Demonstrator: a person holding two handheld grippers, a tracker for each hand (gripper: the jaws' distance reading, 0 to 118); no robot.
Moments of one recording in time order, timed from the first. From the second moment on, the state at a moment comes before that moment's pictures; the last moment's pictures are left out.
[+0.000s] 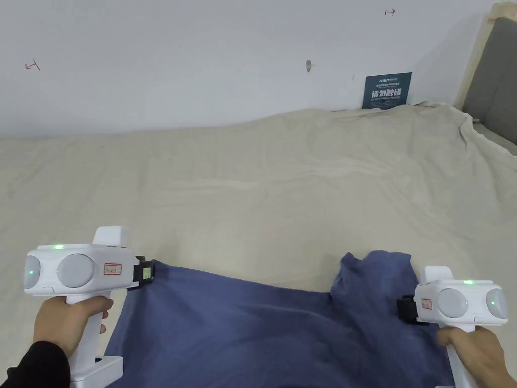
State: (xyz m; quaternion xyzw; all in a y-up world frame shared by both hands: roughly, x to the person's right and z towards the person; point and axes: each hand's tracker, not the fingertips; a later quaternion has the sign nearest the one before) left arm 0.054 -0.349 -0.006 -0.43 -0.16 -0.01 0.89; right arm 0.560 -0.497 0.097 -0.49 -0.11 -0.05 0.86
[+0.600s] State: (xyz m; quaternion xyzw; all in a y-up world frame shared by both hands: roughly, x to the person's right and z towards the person) left arm 0.012 -0.313 0.033 -0.40 -0.12 0.03 0.91; right arm 0.526 -0.322 0.177 -0.30 -0.03 -0.05 0.95
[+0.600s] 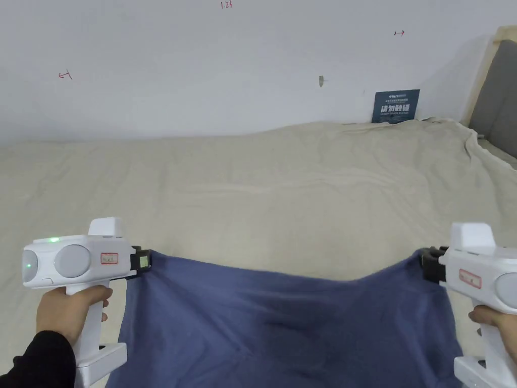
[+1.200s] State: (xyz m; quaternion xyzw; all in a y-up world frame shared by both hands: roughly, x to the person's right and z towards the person) left arm -0.042 -0.084 0.060 -0.20 -0.08 0.07 0.97; right arm 0.532 -0.095 0.162 -0.06 0.02 -0.06 1.00
